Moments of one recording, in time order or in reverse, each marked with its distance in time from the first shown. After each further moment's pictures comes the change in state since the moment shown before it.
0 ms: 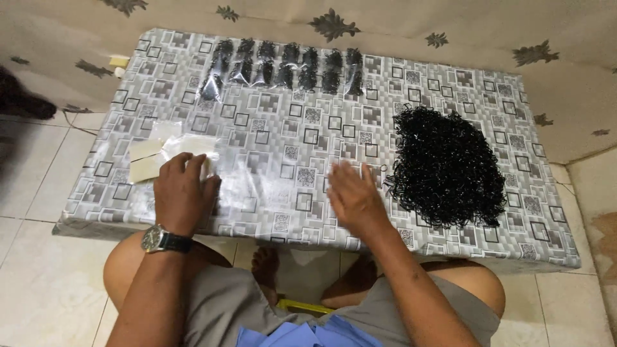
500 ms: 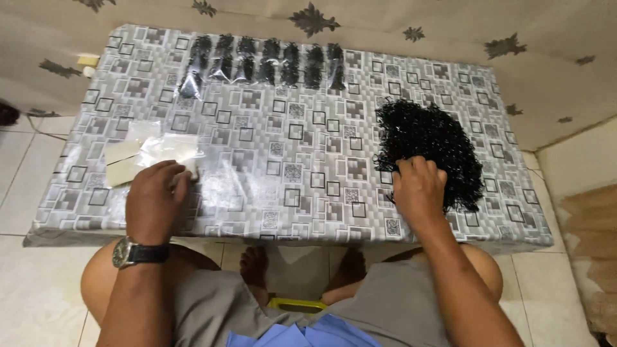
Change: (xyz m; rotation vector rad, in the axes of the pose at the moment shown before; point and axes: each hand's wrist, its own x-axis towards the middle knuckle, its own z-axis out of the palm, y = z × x) left_hand -0.007 -0.014 -0.003 -0.173 0.059 -0.009; right_hand -0.063 0.135 -0.029 -0.538 0.096 0.310
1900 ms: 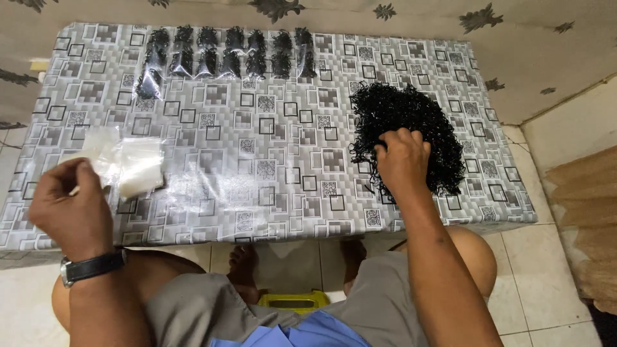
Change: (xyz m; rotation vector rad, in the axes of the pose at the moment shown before) left_hand 0.009 -0.024 -0.005 -0.408 0.476 -0.198; right_hand 0.040 -0.001 -0.024 0.192 -0.165 0.172
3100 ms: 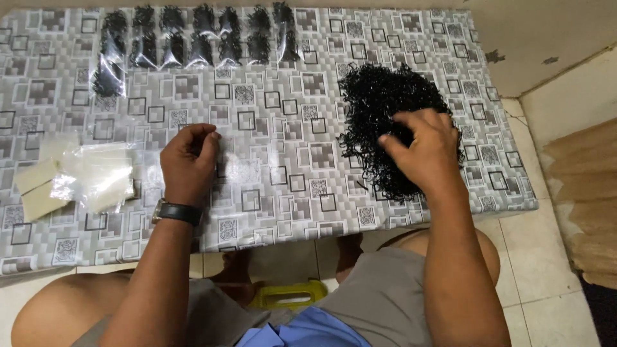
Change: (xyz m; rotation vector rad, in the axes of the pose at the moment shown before) left_hand -0.027 0.108 0.145 -0.405 -0.532 -0.076; right_hand -0.004 0.013 -0.069 0.231 0.011 0.008
